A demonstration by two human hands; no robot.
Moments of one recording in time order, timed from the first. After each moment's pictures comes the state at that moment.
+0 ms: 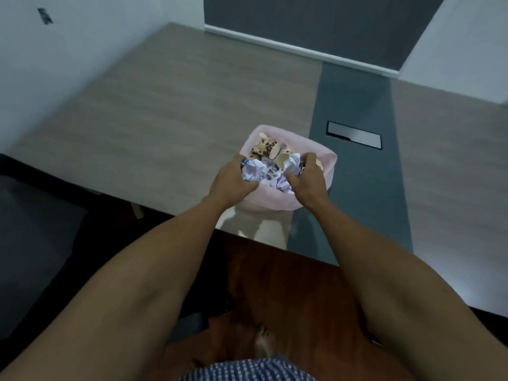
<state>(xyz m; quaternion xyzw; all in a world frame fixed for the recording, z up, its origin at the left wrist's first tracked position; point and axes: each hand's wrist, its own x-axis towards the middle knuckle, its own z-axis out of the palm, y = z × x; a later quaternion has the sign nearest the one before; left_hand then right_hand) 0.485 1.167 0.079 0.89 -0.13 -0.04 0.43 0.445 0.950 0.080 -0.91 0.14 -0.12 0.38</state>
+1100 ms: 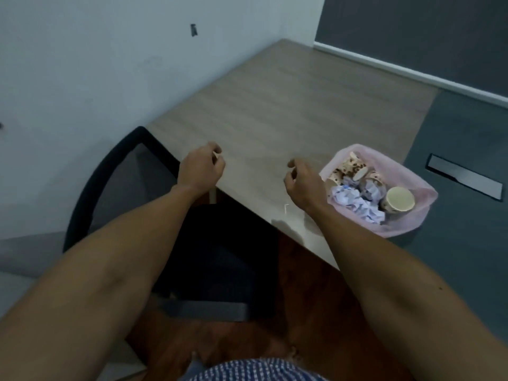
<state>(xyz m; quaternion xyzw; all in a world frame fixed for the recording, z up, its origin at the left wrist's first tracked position) 0.458 1.398 0.124 0.96 0.05 0.16 0.23 0.486 1.128 0.082 -0.94 -0.09 -0.06 0.32</state>
